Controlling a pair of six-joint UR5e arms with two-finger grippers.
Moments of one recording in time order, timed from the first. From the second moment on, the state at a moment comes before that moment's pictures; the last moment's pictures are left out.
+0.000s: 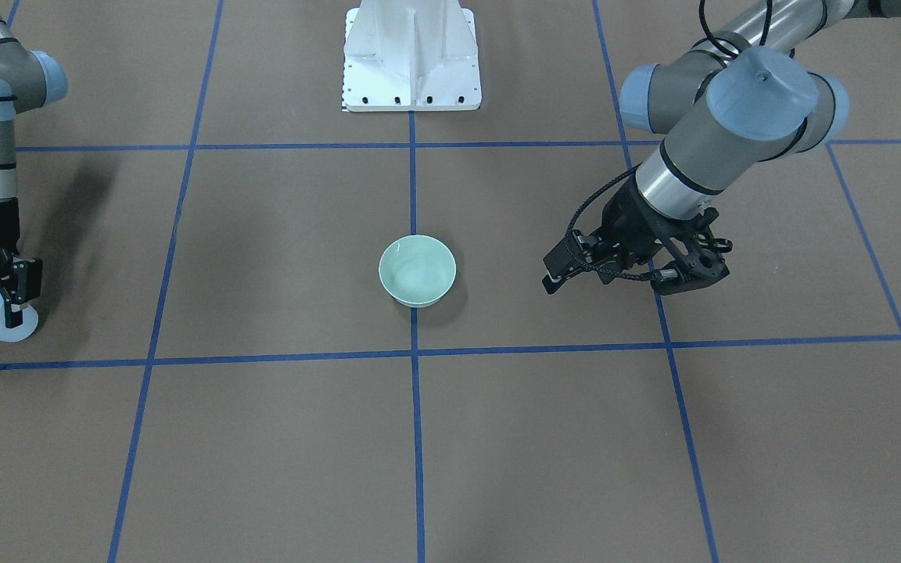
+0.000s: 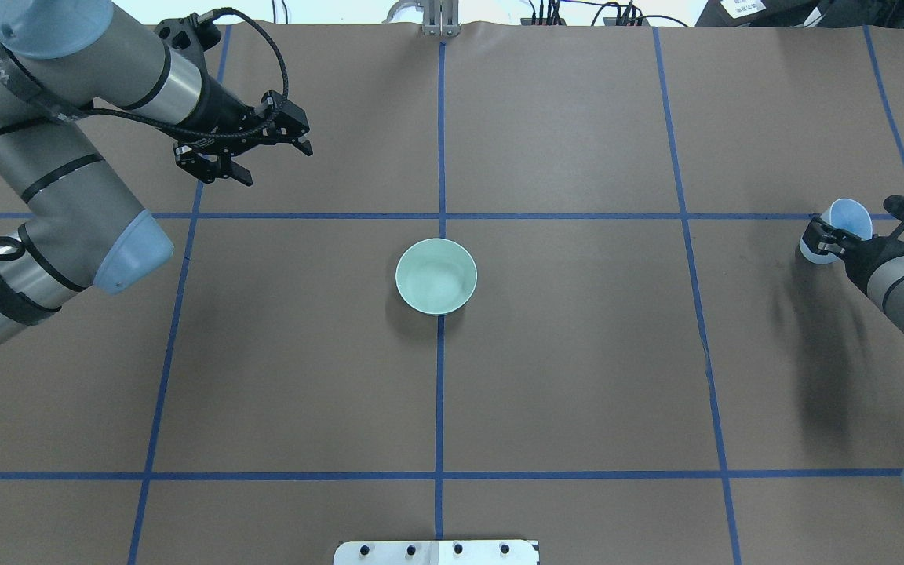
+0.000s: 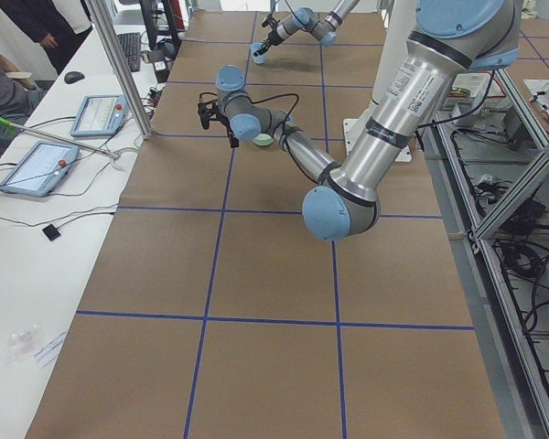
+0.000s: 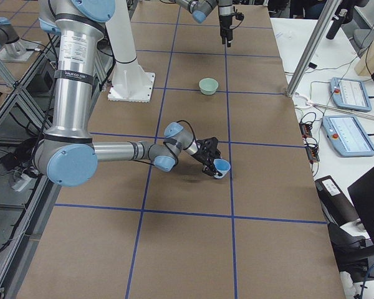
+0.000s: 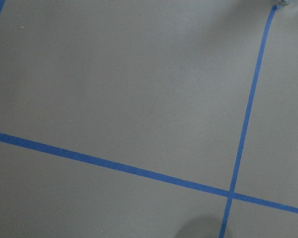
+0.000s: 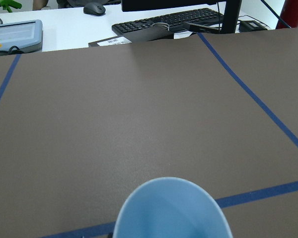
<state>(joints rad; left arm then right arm) -0.89 -2.13 -1.64 -1.97 -2.20 -1.42 0.68 -1.72 1.60 -0.58 1.18 1.29</state>
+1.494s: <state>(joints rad) -0.89 -2.13 -1.64 -1.97 -2.20 -1.42 0.69 -1.76 1.65 -0.49 1.18 1.31</state>
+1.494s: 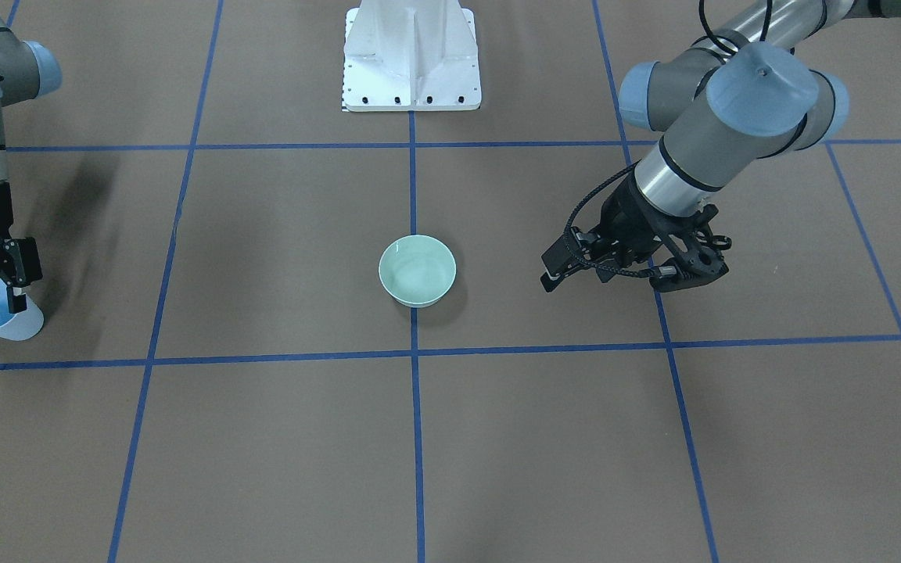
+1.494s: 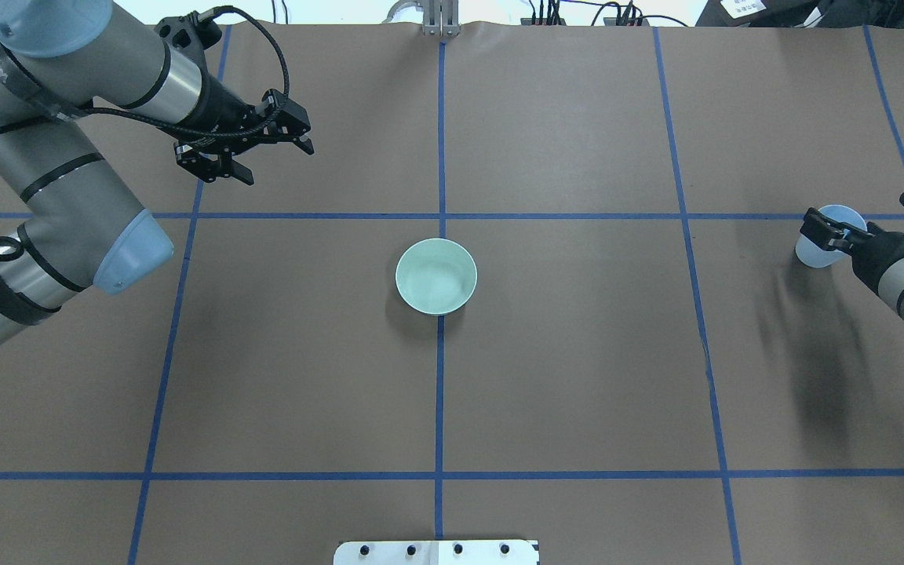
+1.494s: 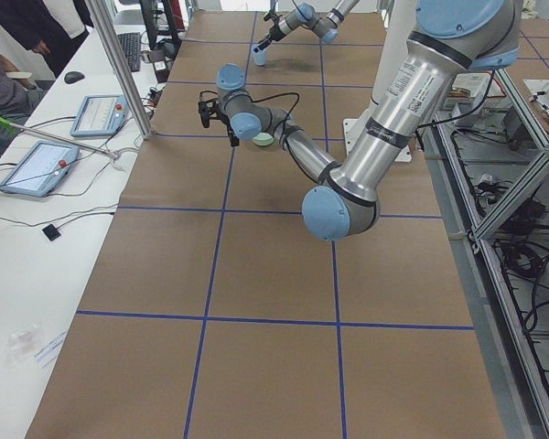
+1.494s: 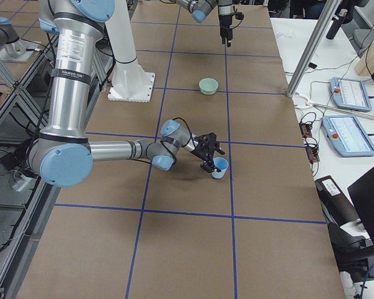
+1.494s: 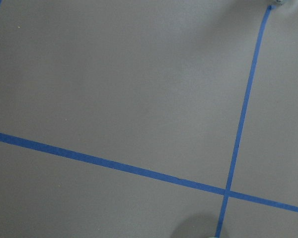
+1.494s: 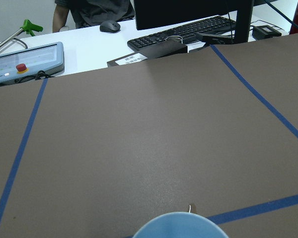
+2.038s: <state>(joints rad) -0.81 -2.14 -1.64 -1.97 -2.19 -1.49 0.71 -1.78 1.70 -0.50 1.20 1.23</state>
